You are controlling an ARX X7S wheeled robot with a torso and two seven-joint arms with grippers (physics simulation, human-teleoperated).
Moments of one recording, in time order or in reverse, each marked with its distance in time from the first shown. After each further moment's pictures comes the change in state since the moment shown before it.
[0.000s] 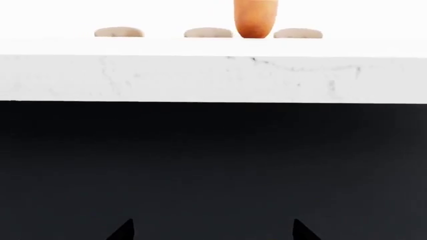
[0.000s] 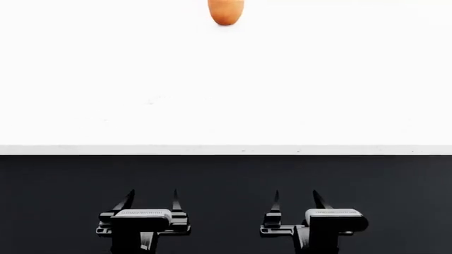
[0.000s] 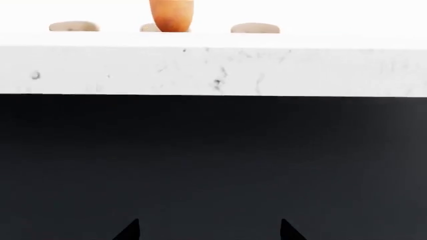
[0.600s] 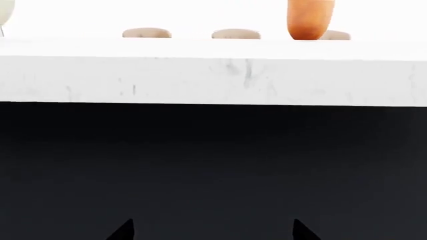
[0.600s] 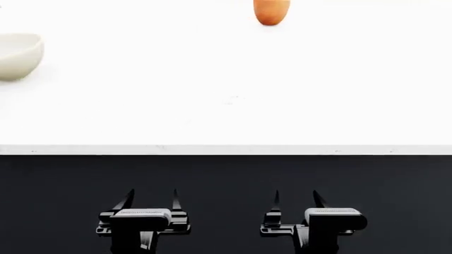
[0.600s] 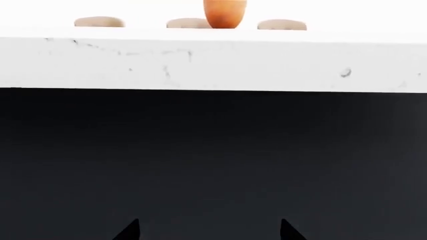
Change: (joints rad) left arm -0.006 -0.037 0.045 -0.003 -0.042 0.006 -0.047; right arm 0.011 0.040 -0.046 0.008 0.038 0.011 0.049
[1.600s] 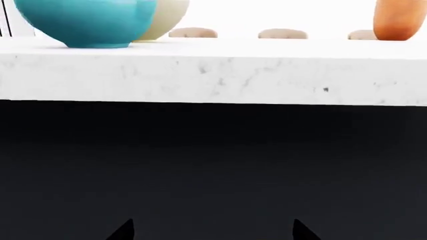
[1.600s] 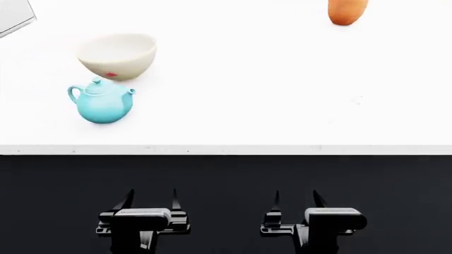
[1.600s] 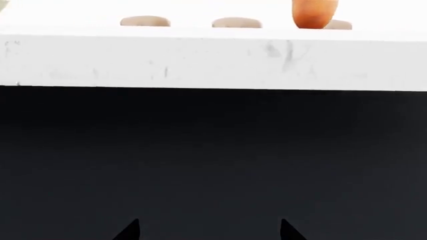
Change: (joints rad) left arm -0.007 -0.044 0.052 -0.006 -0.047 0.008 -0.053; right arm 0.008 0.043 -0.051 0.004 0.045 -0.002 0.050
